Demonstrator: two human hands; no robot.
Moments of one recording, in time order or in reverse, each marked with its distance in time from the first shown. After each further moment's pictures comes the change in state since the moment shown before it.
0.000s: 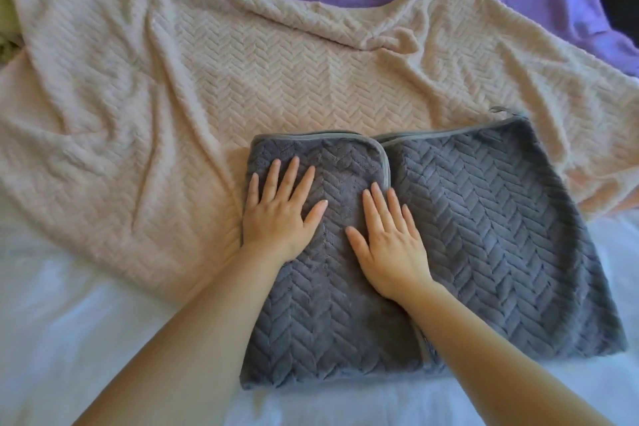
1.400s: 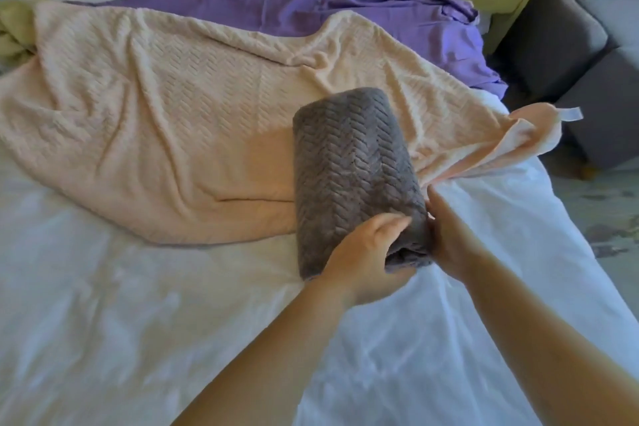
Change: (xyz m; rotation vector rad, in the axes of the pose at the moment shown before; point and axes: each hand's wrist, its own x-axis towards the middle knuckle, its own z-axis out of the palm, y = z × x) left_hand -0.156 0.298 -0.081 -0.777 -0.008 0.393; right_hand -0.134 0.225 -0.110 1.596 -0.217 0.427
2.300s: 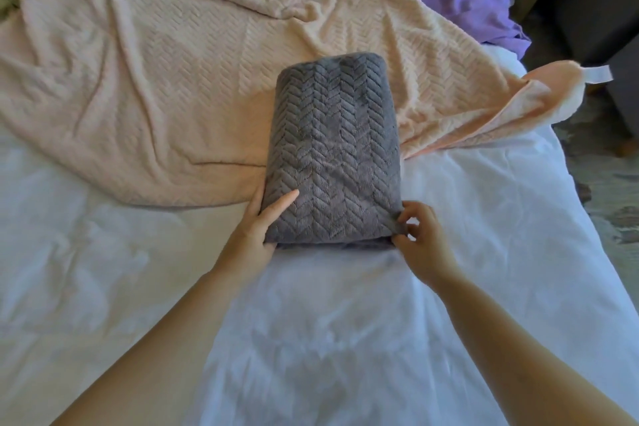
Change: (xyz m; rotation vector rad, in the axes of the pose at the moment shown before) left_hand -0.055 -0.098 0.004 0.075 0.212 -0.239; right_hand 0.004 0.066 -0.055 -0.623 0.112 -0.538
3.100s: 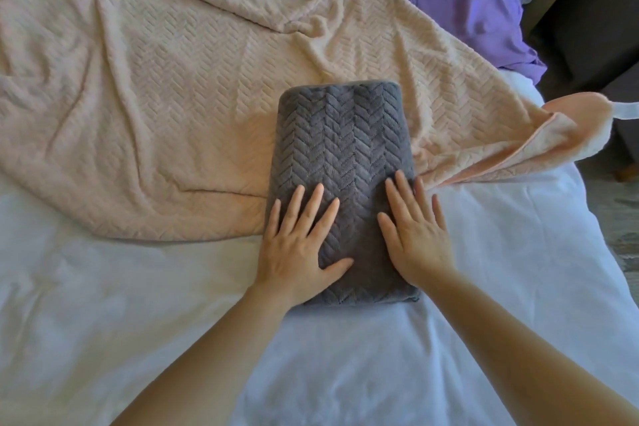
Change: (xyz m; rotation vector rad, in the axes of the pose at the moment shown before) left_hand 0.060 0.024 0.038 0.635 -0.025 0.096; right_hand 0.070 -0.022 0.018 -0.909 -0.063 -0.183
